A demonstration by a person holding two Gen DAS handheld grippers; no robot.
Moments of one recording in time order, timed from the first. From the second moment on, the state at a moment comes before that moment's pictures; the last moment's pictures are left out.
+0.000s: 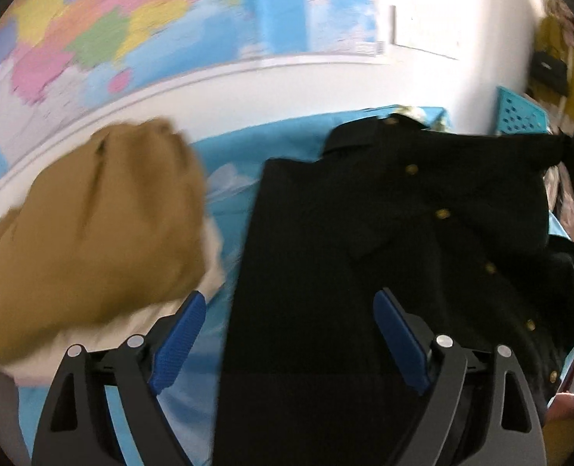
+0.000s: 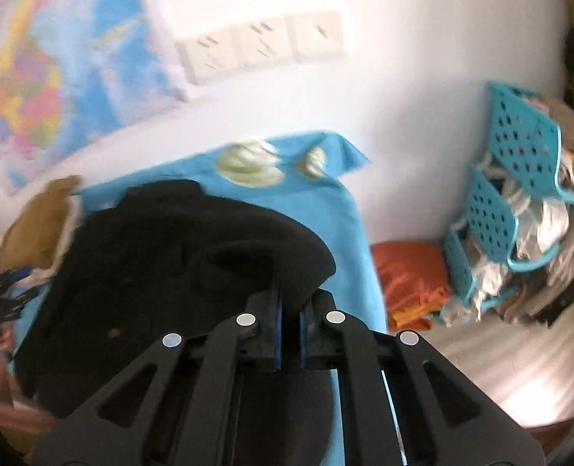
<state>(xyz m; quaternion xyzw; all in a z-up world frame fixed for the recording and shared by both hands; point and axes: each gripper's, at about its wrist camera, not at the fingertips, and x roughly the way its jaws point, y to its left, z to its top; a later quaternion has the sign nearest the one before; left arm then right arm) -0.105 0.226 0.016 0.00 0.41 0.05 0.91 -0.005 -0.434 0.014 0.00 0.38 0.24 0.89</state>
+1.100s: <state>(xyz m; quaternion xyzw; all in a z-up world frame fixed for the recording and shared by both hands) -0.204 0.306 0.012 0.04 0.44 0.30 0.85 -0.183 -0.437 -0.049 0.05 0.34 0.35 0.87</state>
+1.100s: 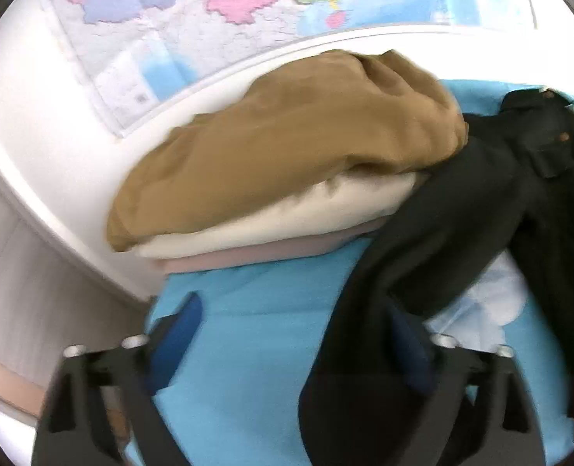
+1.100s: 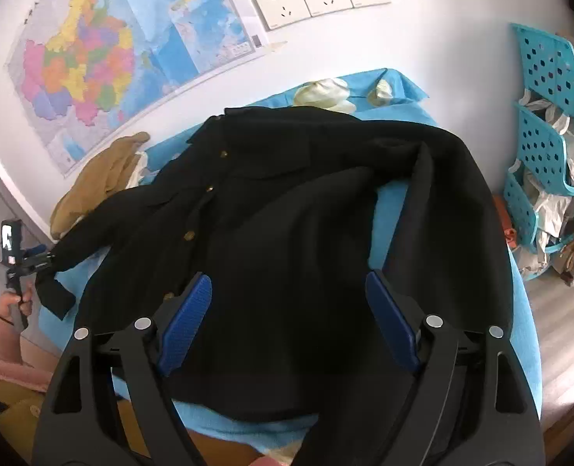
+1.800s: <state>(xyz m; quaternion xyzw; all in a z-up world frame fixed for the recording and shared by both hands) -0.211 0.117 -0.062 0.05 0.44 -0.09 0.89 -0.236 -0.470 -0.091 -0.02 0.36 0.28 0.89</state>
